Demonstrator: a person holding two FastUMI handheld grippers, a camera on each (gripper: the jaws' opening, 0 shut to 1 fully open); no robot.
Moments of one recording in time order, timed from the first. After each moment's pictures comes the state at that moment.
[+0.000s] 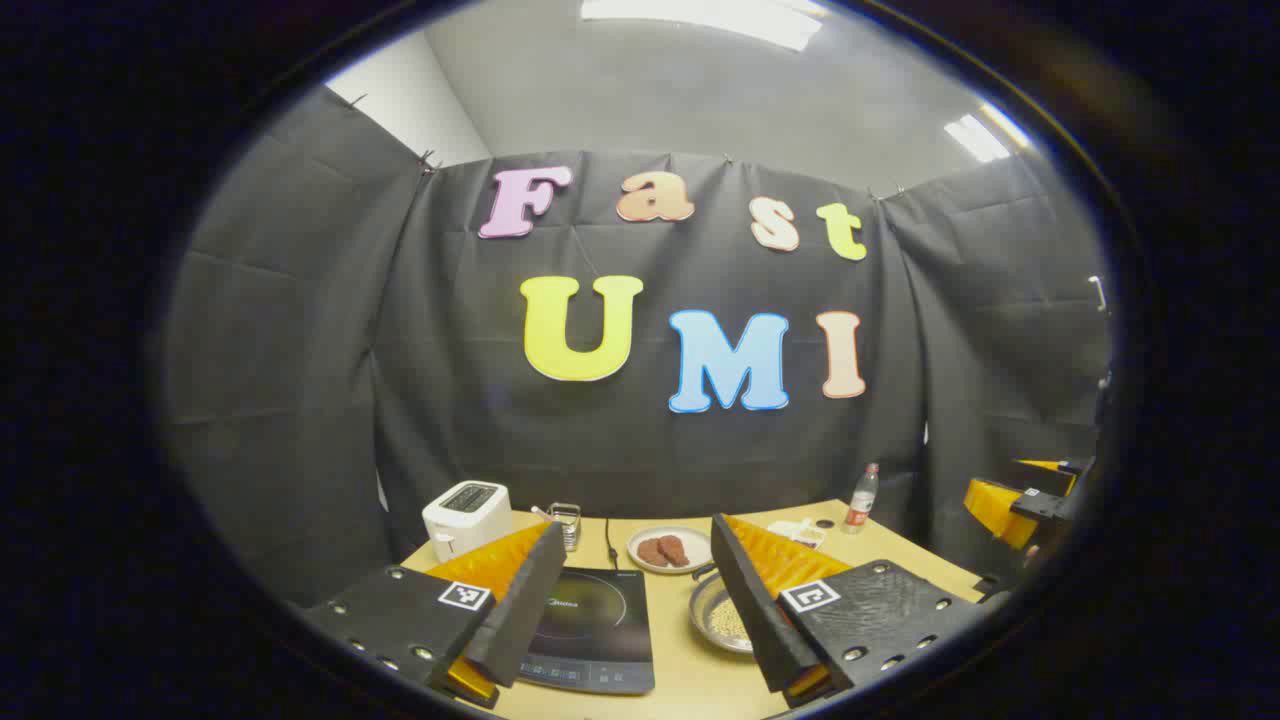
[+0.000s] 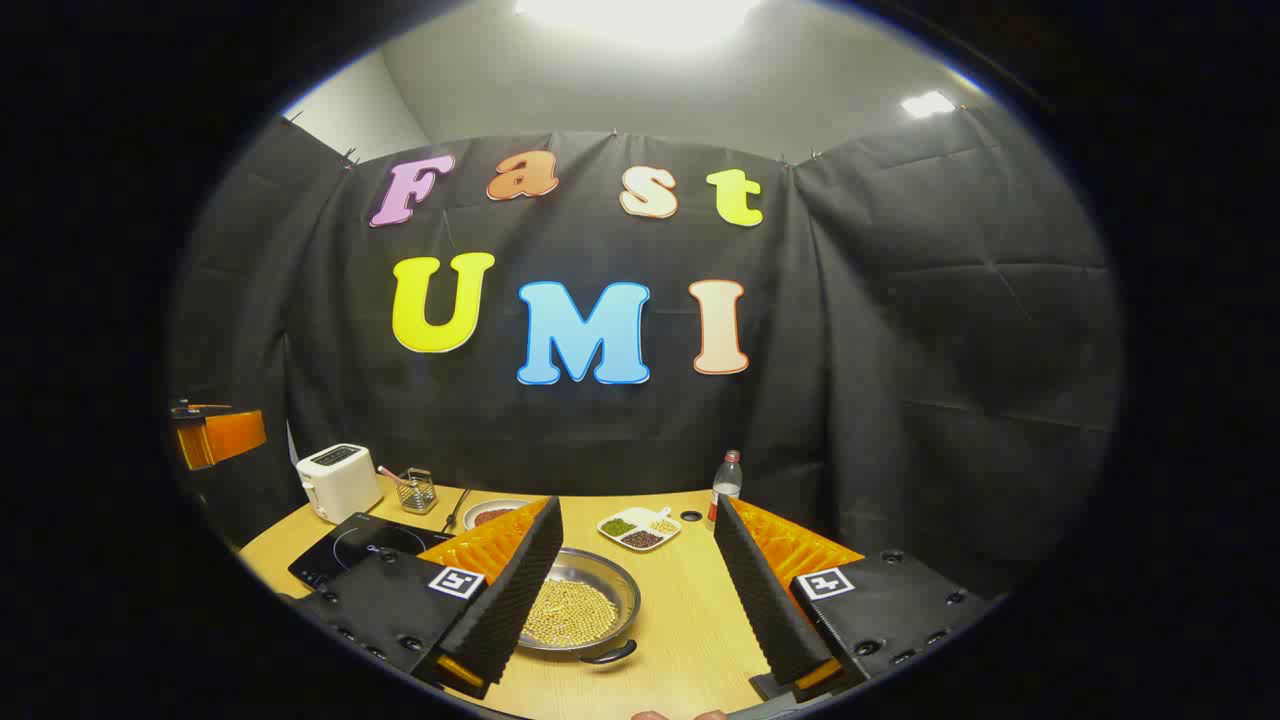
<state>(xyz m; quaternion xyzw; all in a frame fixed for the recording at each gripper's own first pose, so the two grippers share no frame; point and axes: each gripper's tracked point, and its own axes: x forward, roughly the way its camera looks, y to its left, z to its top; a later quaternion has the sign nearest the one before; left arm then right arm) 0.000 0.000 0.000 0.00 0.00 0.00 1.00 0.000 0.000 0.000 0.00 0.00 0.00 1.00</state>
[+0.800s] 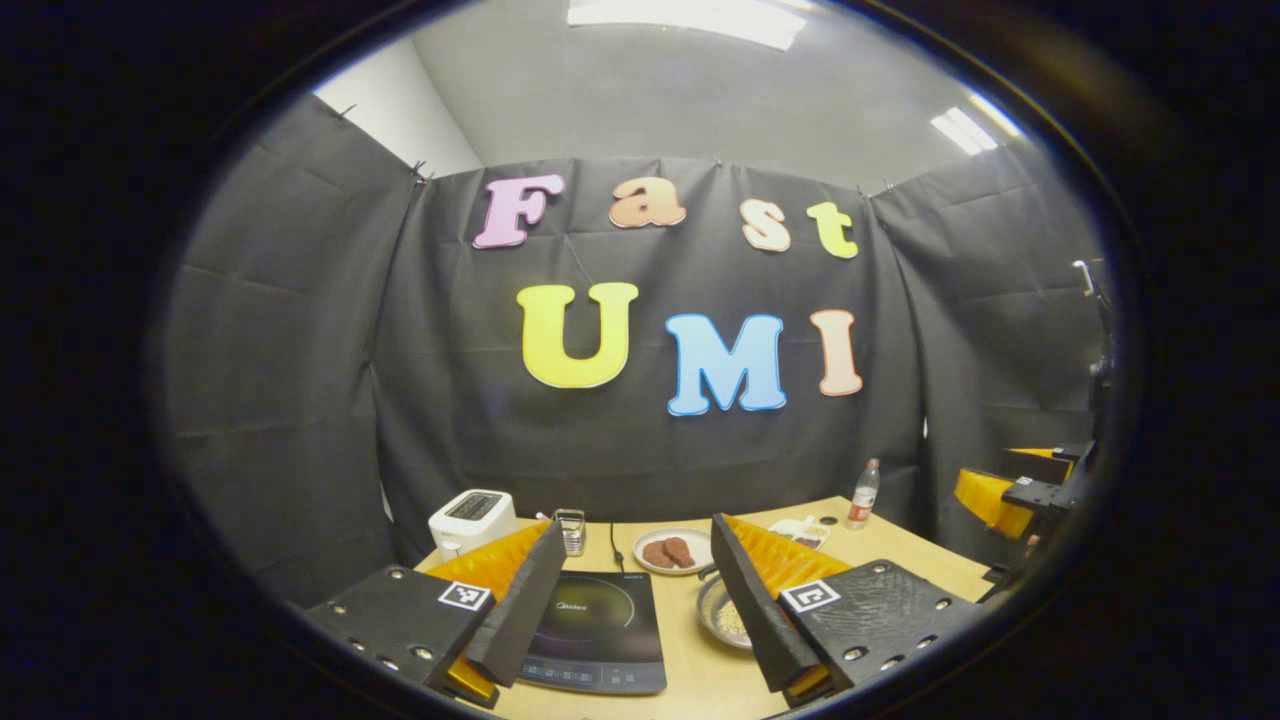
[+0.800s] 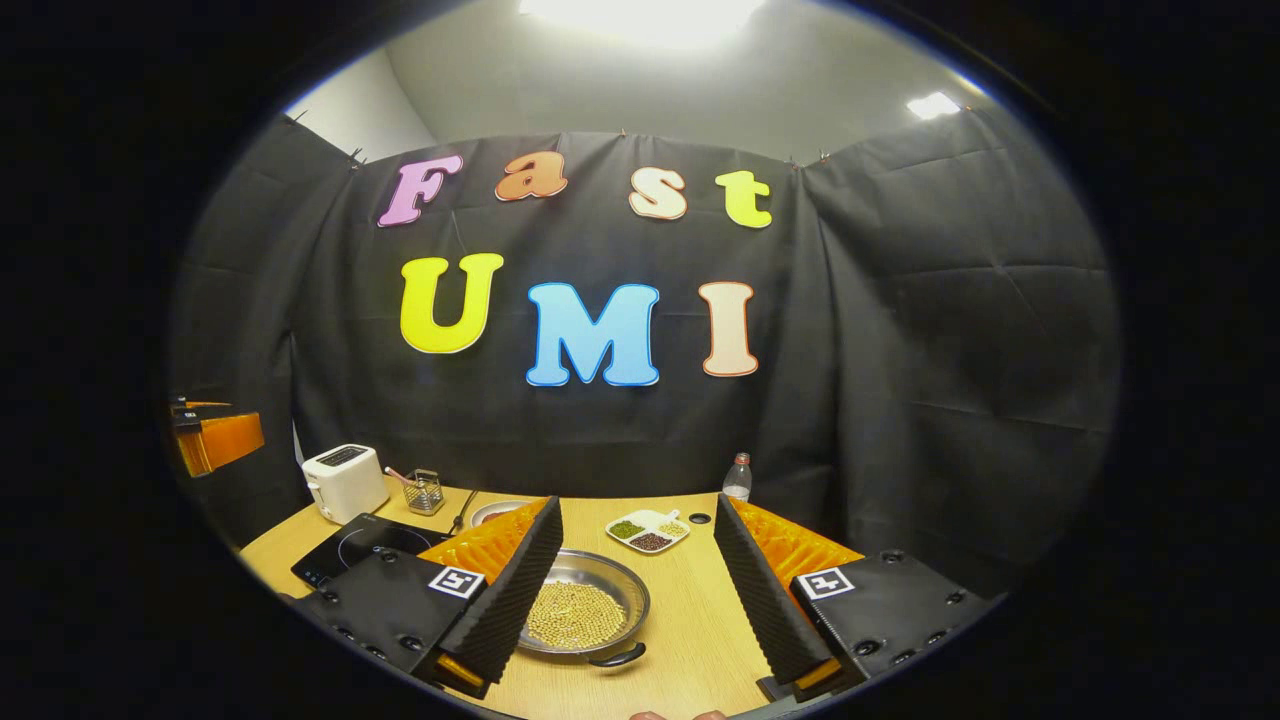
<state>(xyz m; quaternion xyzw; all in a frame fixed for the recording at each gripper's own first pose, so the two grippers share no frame) -0.007 0.005 -0.003 0.01 -0.01 0.00 1.00 0.001 0.011 0.007 -0.01 -0.01 0.01 1.00</state>
